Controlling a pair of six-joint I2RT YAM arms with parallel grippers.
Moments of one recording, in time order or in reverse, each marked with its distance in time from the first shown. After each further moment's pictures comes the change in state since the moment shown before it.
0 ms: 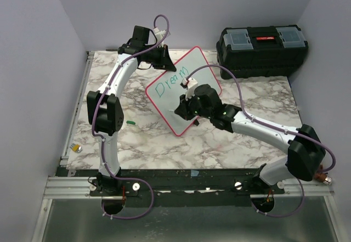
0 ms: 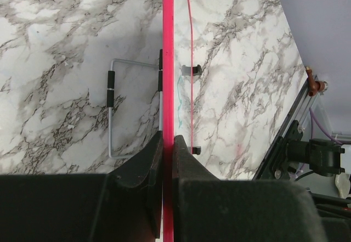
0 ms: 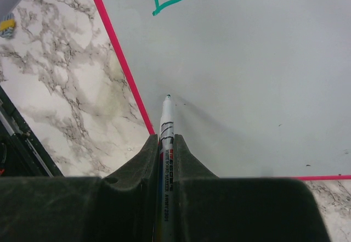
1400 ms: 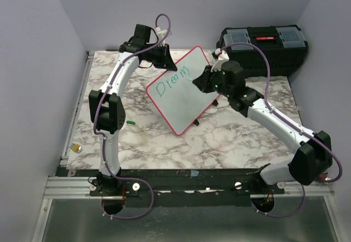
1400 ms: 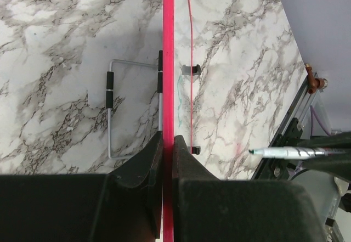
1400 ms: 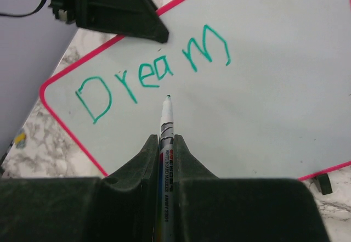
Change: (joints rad) left arm -0.005 0.044 0.083 -0.060 0.004 0.015; right arm -0.278 -0.039 0.146 -0.026 0.015 0.131
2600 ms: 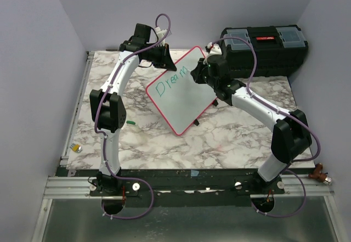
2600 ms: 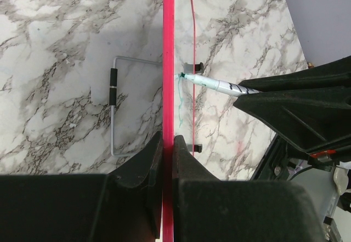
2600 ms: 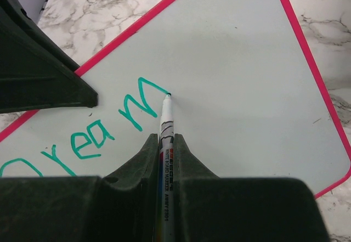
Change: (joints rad) left arm 0.002 0.024 0.043 -0.043 -0.004 0.010; right arm 0.000 0.246 0.126 0.077 0.173 0.022
